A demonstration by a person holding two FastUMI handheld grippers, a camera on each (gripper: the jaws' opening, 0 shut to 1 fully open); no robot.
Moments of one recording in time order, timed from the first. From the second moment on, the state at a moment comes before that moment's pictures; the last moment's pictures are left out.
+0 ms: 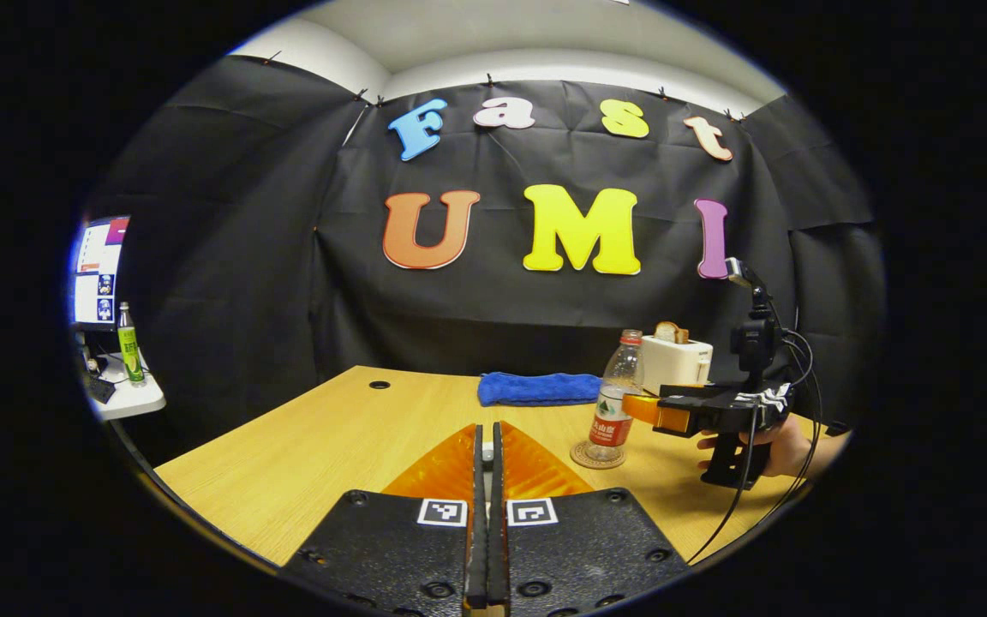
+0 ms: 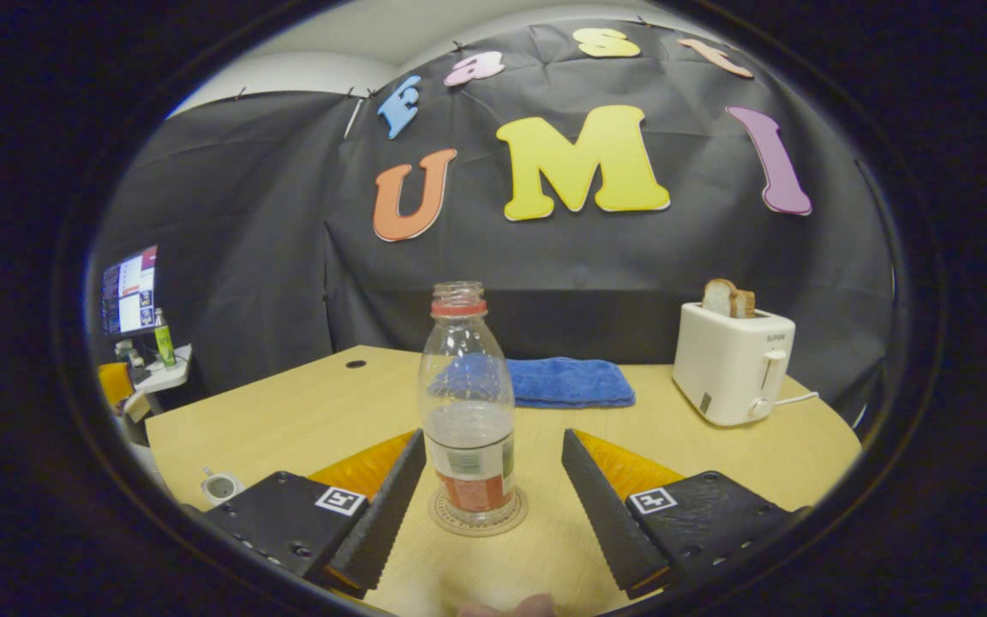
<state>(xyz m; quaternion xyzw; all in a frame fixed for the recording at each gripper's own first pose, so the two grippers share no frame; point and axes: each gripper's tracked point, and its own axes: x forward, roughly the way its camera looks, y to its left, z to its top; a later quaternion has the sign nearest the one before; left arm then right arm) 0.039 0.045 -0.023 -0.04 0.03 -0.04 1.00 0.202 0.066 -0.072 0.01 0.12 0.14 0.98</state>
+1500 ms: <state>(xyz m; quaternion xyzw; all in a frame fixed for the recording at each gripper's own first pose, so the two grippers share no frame) 0.070 0.030 -0.113 -0.04 0.10 -0.04 0.99 0.073 -0.076 -0.071 0.05 0.10 0.02 0.99</state>
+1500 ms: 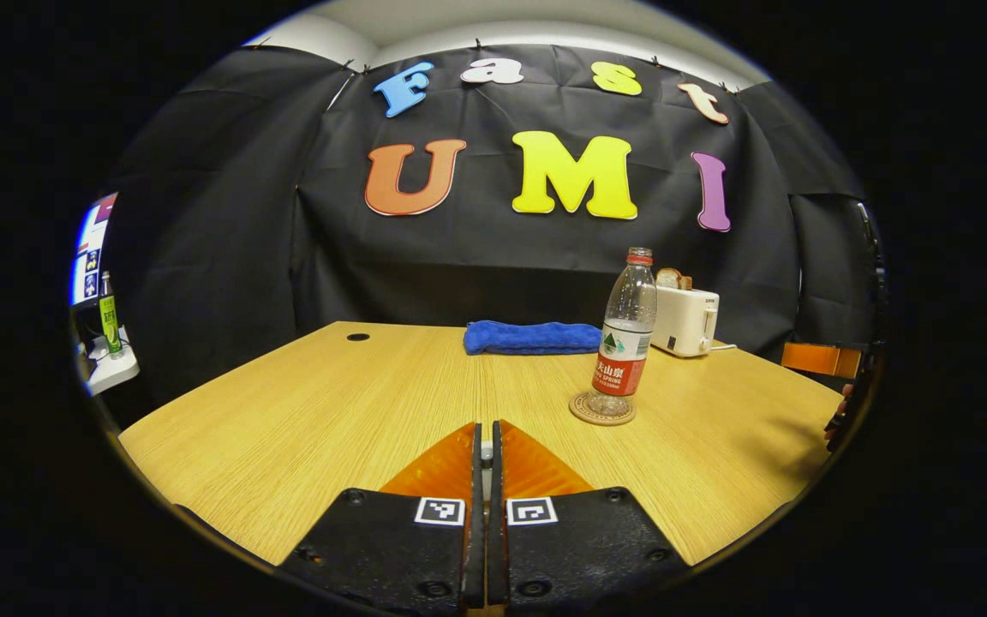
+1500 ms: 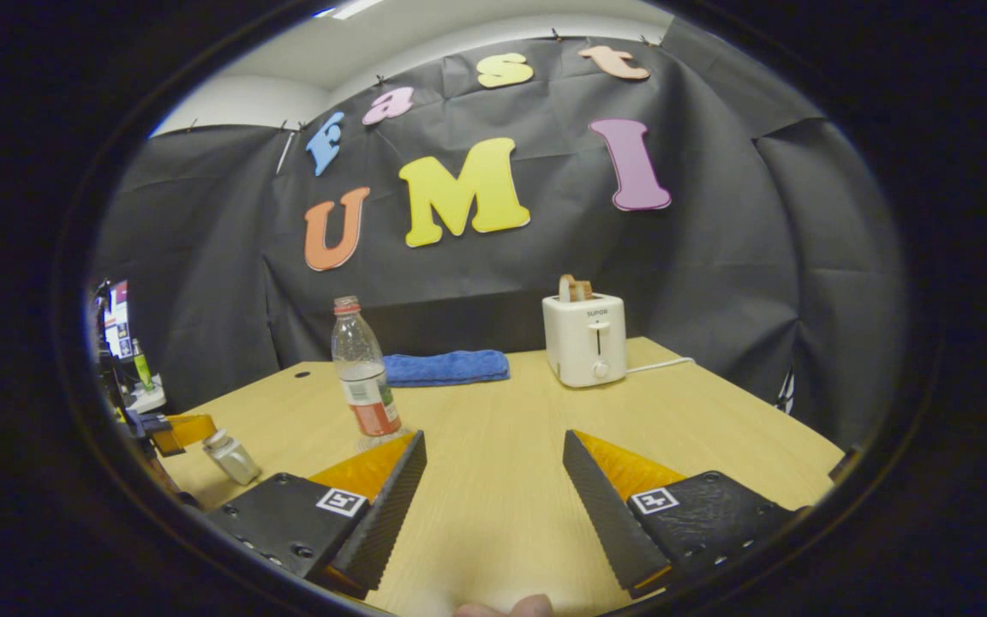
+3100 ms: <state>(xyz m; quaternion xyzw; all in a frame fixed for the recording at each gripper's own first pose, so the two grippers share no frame) 0.011 -0.057 0.016 -0.03 -0.03 -0.04 1.00 0.001 -0.051 -0.001 -0.03 -0.01 -0.06 1.00</state>
